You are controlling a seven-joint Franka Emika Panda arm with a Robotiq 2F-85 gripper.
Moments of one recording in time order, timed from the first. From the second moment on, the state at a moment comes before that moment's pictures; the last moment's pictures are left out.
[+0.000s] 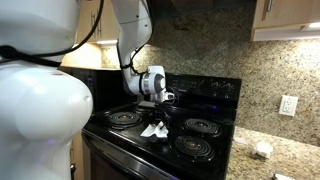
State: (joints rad) arm 0.10 0.24 -0.04 -2.39 -0.25 2.69 0.28
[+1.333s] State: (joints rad) arm 0.15 0.59 -0.13 -1.75 -0.29 2.39 0.28
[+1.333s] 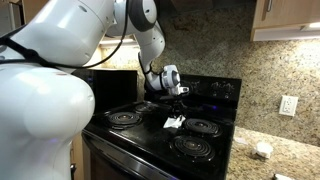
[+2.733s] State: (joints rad) arm 0.16 0.38 -0.07 -2.18 -0.24 2.63 0.32
